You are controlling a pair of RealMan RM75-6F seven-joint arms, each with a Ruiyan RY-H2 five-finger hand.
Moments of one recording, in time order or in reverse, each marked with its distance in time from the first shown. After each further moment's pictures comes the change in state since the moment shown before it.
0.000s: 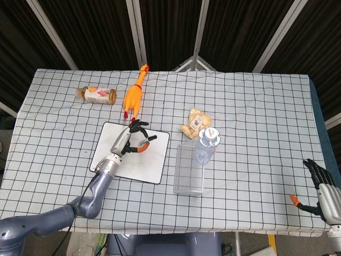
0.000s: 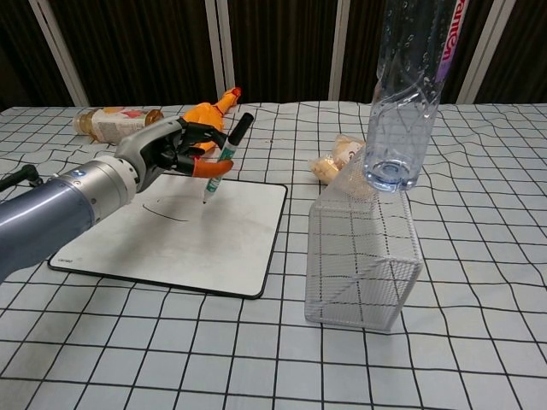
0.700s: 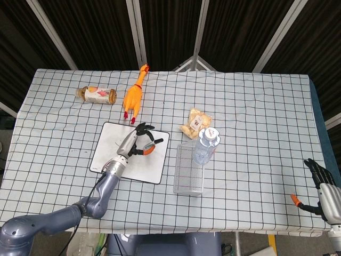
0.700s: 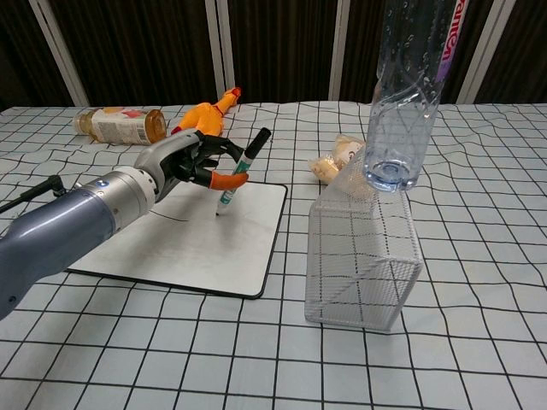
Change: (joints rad) left arm -0.024 -0.046 0.003 0.046 -0.021 -0.029 0.028; right arm 0.002 0.004 0.002 -0.001 0.002 -0.004 0.001
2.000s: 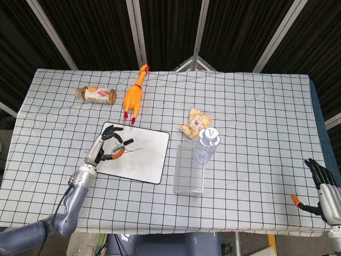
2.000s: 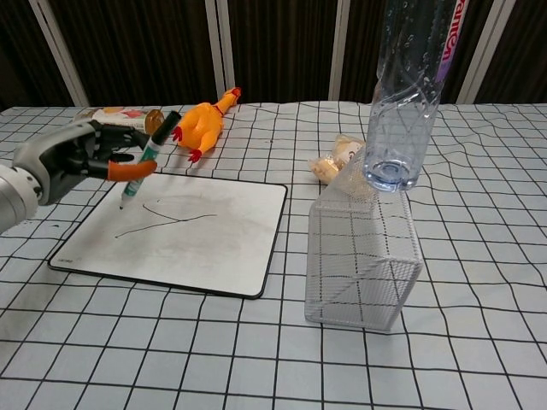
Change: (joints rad) left arm 0.239 0.286 0.044 -0.393 0.010 0.168 -0.011; right arm -0.007 -0.004 0.003 -0.011 0.000 0.018 -0.028
